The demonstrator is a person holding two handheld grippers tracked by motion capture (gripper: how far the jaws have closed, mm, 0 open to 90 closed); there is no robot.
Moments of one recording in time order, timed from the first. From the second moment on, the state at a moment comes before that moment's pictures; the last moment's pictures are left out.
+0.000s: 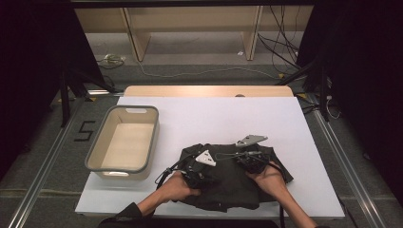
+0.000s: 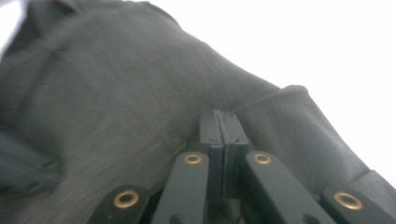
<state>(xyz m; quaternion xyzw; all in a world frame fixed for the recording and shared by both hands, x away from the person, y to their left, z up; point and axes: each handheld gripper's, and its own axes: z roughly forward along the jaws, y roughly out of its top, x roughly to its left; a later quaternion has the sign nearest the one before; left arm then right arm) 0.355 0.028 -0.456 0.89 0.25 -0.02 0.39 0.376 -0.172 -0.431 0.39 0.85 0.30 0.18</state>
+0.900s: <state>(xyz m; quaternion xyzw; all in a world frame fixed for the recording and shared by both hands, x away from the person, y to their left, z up) 0.376 0.047 -0.423 0.85 0.29 -0.02 0.44 0.372 -0.201 -0.423 0.42 0.83 0.33 0.17</state>
